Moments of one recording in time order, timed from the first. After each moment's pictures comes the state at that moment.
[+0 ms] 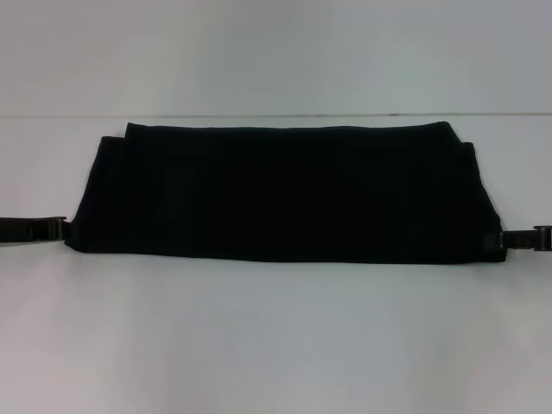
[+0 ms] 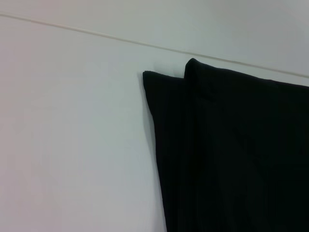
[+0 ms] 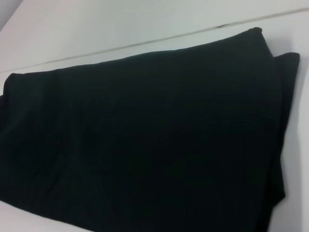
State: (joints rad) left arm -0.63 -2.06 0.43 0.78 2.62 1.14 -2.21; right arm 0.64 1.91 -0.54 -0.52 -2.39 -1.26 2.06
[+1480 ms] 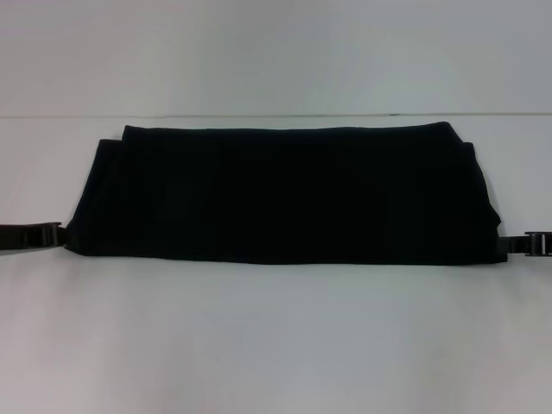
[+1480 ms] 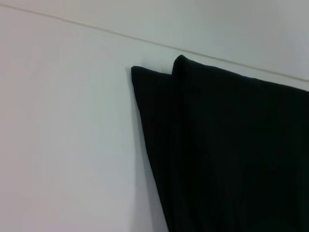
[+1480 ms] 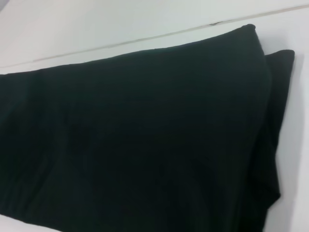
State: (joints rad) left arm -0.61 -2.06 0.37 0.82 2.60 1.25 -2.20; right arm 0.64 1.94 -0.55 -0.51 -2.38 -1.19 2.04
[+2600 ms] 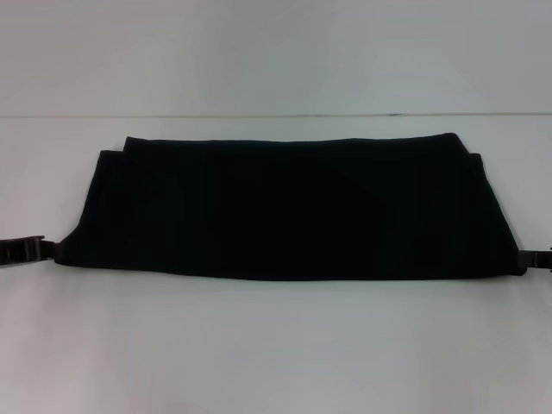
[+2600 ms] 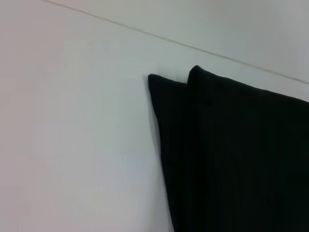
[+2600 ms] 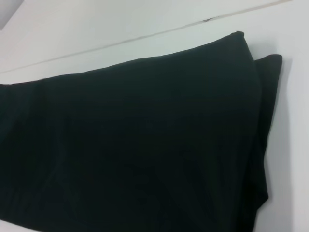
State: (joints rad) left arm -0.56 -2.08 0.33 0.88 2.59 1.31 -2.18; right arm 0.58 1.91 -0.48 -0.52 -2.38 -1.27 1.97
